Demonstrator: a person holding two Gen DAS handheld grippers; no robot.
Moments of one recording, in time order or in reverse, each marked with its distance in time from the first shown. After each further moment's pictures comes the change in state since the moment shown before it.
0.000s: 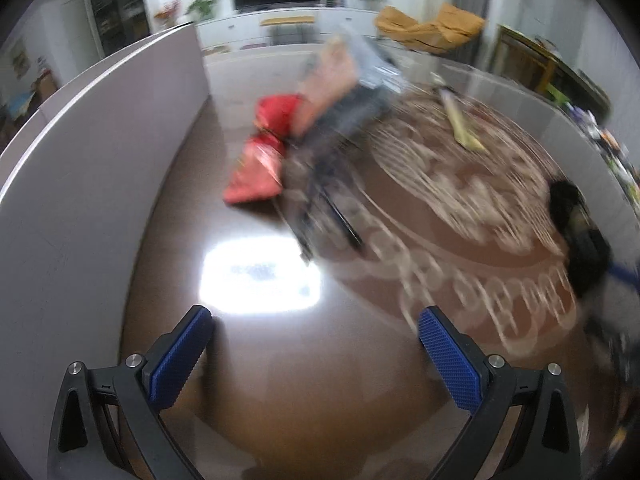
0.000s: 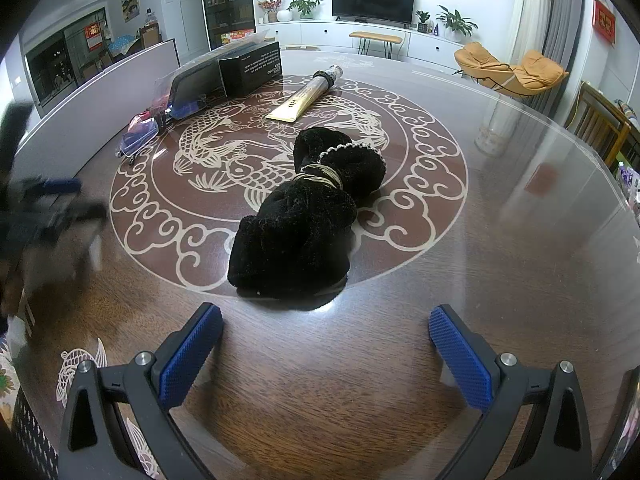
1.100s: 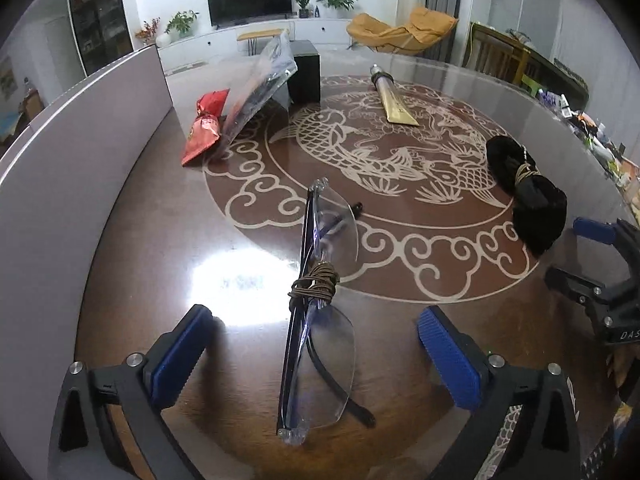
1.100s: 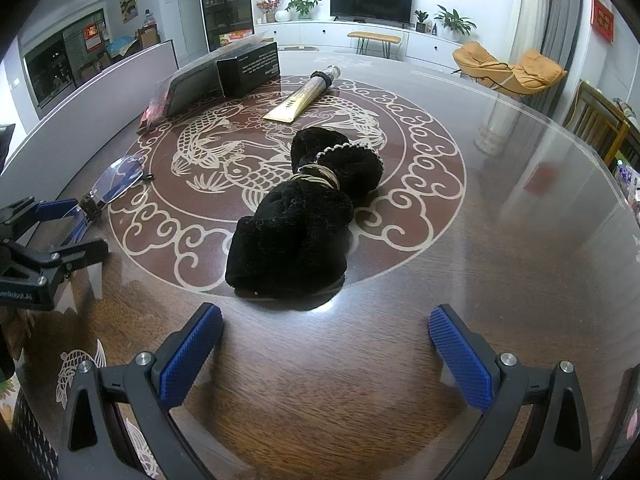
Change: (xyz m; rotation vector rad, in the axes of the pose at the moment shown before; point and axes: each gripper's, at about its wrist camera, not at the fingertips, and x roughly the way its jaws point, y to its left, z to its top) left arm -0.032 -0.052 -0.052 0.084 -0.061 -0.047; right arm 0.000 -0.001 0.000 0.006 -0.001 -0.003
